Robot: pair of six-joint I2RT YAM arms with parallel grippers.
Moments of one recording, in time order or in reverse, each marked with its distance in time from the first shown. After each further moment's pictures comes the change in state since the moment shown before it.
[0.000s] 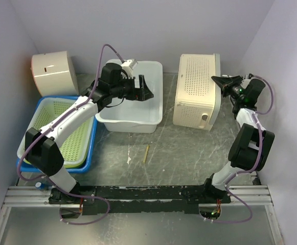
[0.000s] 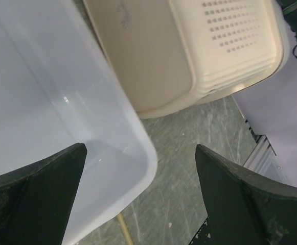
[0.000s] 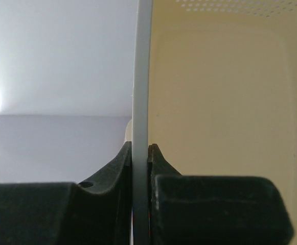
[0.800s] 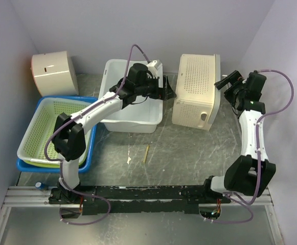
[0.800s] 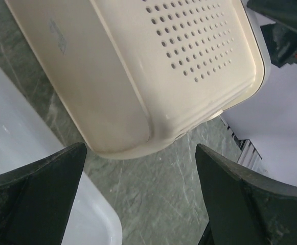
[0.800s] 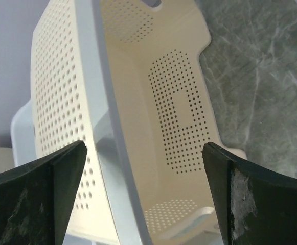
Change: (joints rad) left arm -0.147 0.290 0.234 0.119 -0.011 -0.047; right arm 0.082 -0.299 0.162 -0.860 0.579 -0.679
